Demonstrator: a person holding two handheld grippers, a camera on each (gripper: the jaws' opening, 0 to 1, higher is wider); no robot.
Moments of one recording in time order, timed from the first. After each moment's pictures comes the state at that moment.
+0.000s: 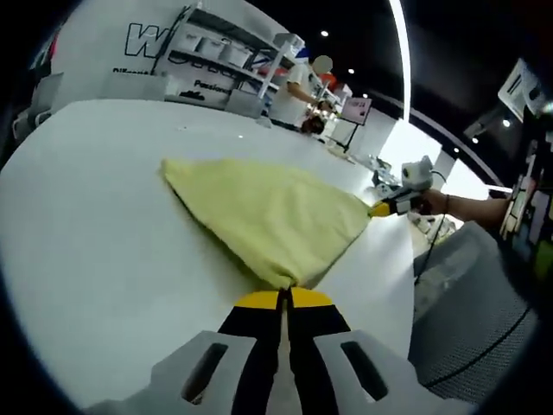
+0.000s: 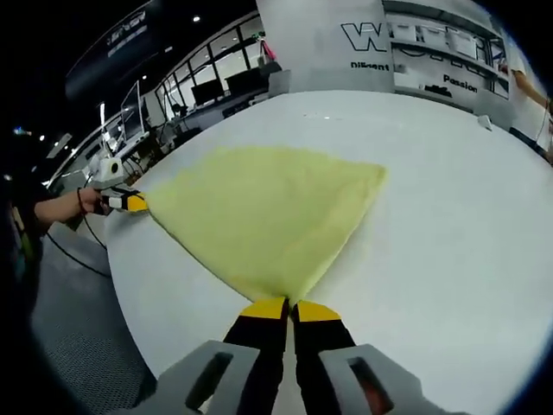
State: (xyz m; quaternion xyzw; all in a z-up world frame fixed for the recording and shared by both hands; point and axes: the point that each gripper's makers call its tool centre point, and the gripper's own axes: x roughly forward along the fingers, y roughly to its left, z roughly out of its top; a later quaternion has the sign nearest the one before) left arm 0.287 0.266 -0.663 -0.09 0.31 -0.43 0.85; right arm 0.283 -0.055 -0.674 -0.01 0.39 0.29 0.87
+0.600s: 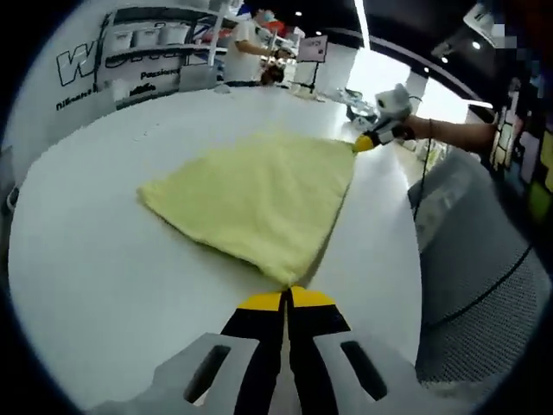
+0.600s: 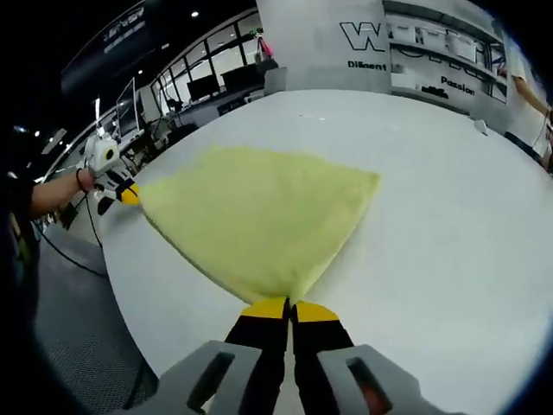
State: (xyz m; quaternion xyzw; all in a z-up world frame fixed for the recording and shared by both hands) left arm 0.290 0.277 -0.659 0.17 0.33 -0.51 0.78; right arm 0.285 -0.055 -0.662 -0.04 0.41 0.27 0.87
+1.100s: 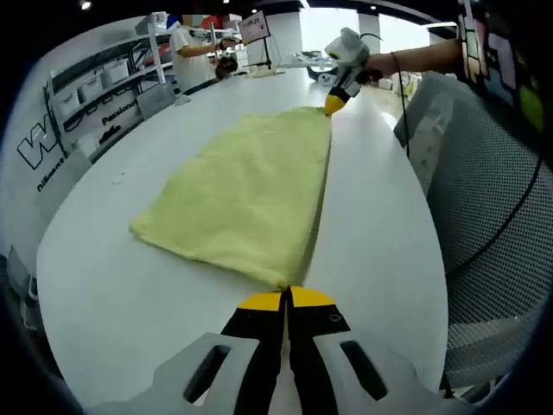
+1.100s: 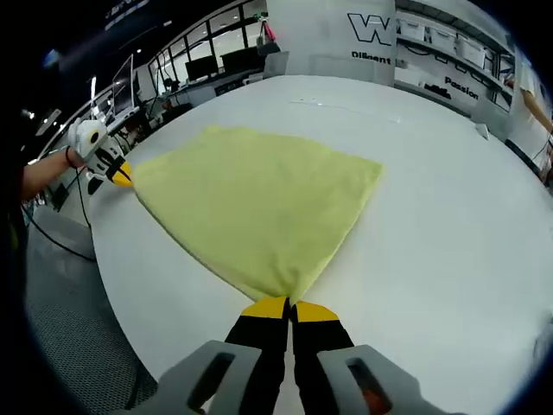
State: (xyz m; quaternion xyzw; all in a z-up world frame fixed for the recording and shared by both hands) left arm 0.281 0.281 -0.668 0.27 0.30 -0.53 0.75; right arm 0.282 -0.060 -0.679 -0.09 0.43 0.27 0.86
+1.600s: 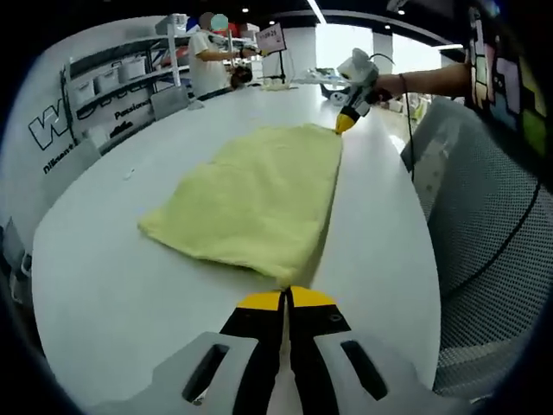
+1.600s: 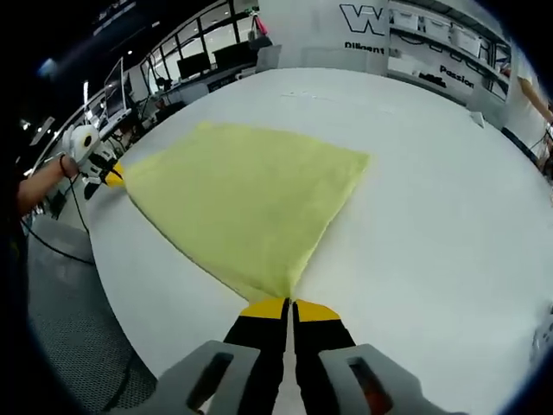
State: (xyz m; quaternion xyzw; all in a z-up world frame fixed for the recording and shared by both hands) left arm 0.289 0.285 -0.648 0.22 0.26 -0.51 0.79; right arm 0.284 -0.090 -0.670 -0.08 0.44 0.22 0.86
